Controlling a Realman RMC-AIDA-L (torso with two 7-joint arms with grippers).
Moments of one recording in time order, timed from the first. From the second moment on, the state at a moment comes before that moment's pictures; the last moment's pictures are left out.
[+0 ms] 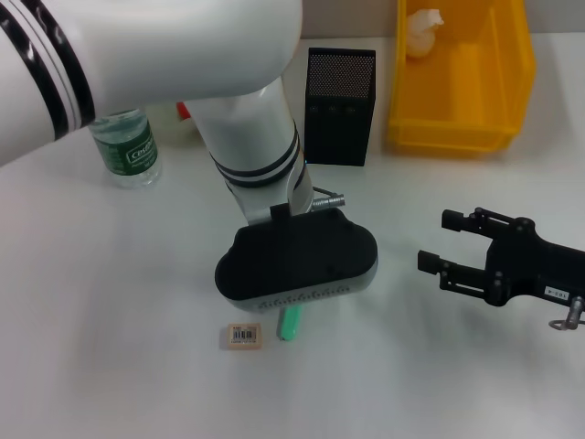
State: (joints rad) left arm -1.06 -2.06 2.03 0.93 2.34 1.28 -0.93; right arm 0.32 2.09 -0.78 -0.50 -1.78 -1.47 1.03
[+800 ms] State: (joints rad) left arm -1.09 -2.06 2.07 0.87 2.29 1.28 -0.90; right arm 0.32 2.09 -0.78 -0.50 -1.77 -1.47 1.04
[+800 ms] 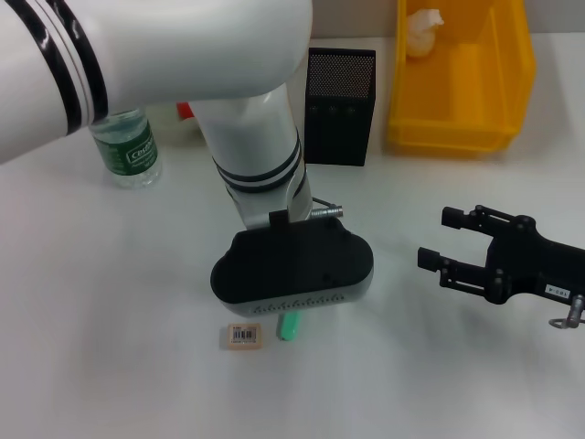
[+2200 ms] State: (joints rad) left arm -1.11 -2.07 2.09 0.84 2.25 1.28 -0.88; right arm 0.32 2.08 -0.78 -0.50 -1.76 -1.48 1.04
